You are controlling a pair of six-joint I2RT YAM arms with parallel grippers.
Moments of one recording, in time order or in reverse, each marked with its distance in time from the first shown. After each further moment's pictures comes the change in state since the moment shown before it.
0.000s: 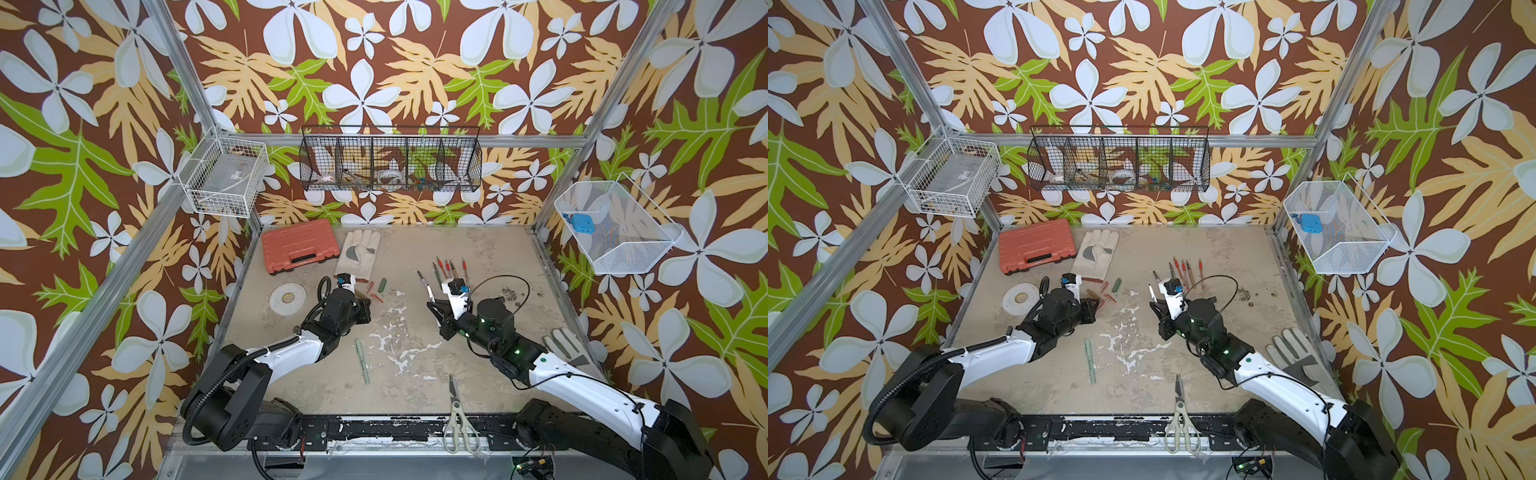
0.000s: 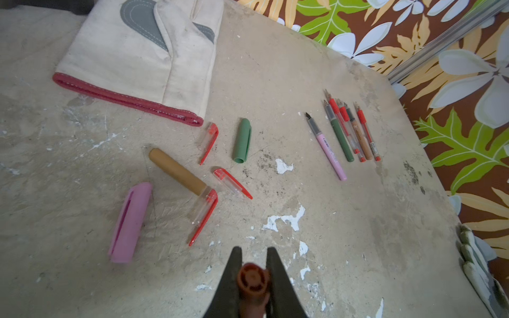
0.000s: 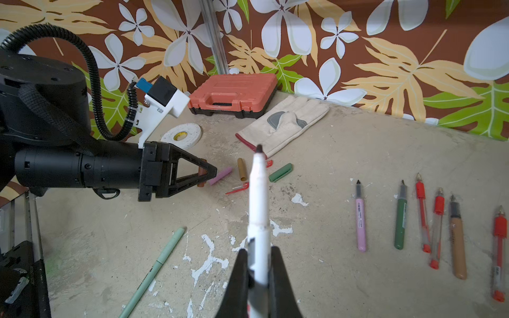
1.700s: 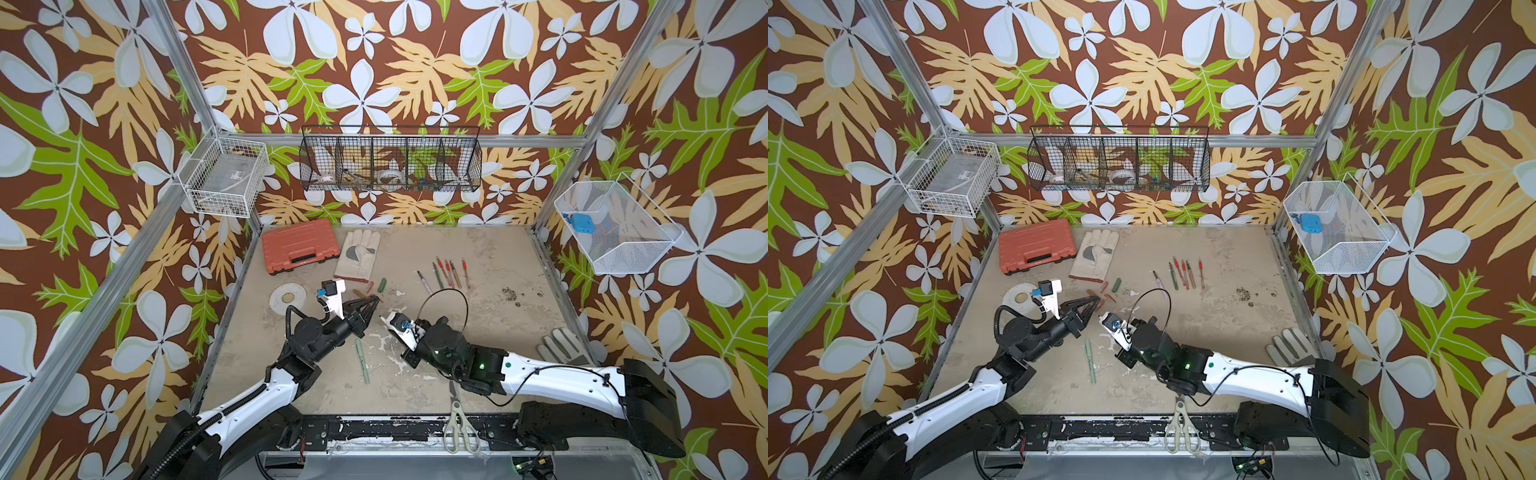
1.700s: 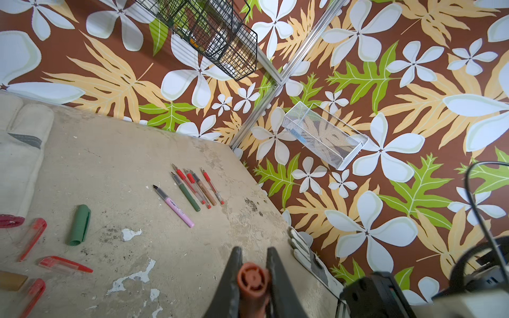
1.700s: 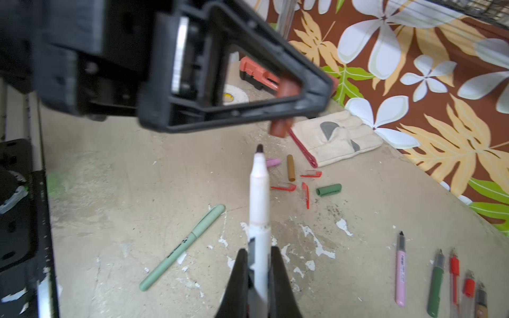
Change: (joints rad) left arm -0.064 -0.450 -0.264 0.470 0.253 -0.100; right arm 0.446 0.206 0.161 -0.062 0.341 -0.234
